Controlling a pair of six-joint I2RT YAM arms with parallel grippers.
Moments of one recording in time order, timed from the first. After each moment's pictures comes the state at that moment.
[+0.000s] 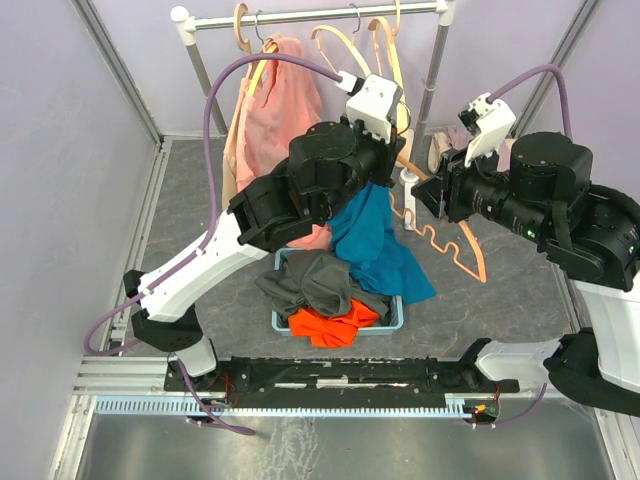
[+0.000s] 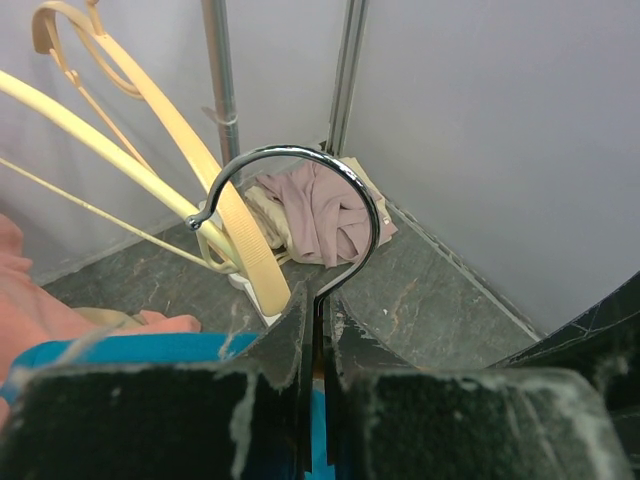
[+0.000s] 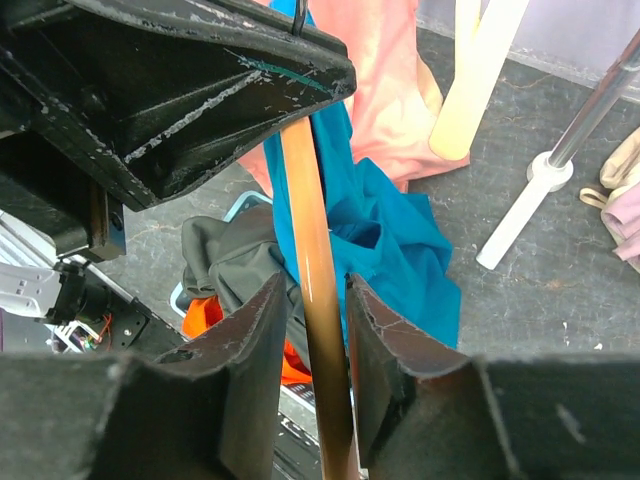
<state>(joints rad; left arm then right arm) -1.16 1.69 2.22 -0.54 -0.49 -0.12 0.77 1.24 2.11 -1.21 0.13 0.23</state>
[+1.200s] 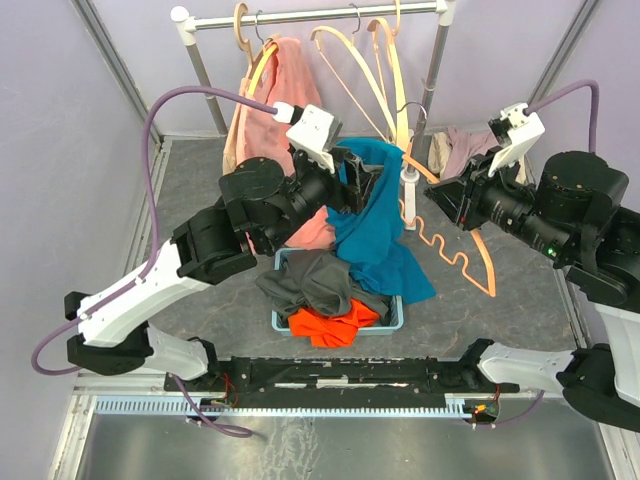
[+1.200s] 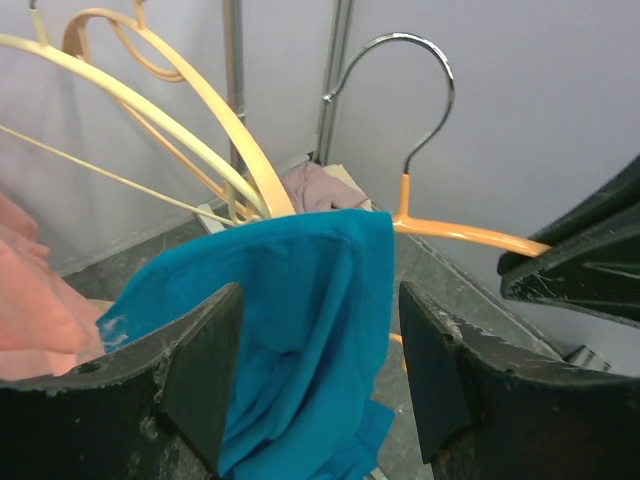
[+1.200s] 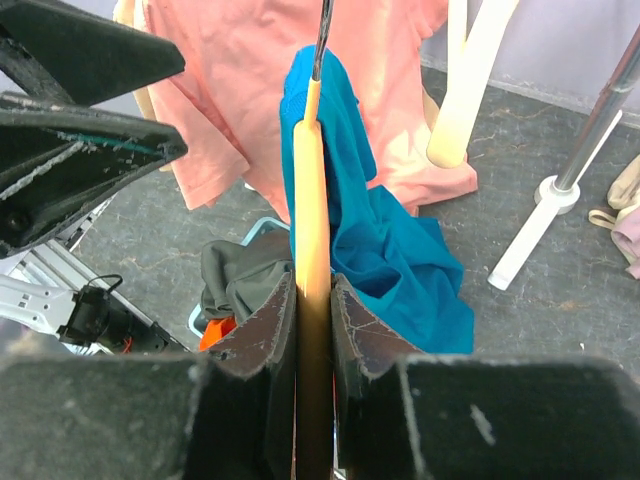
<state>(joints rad) -1.20 1.37 1.83 -0.41 -0.49 -0.10 0.77 1.12 1.99 -1.11 0.14 0.26</state>
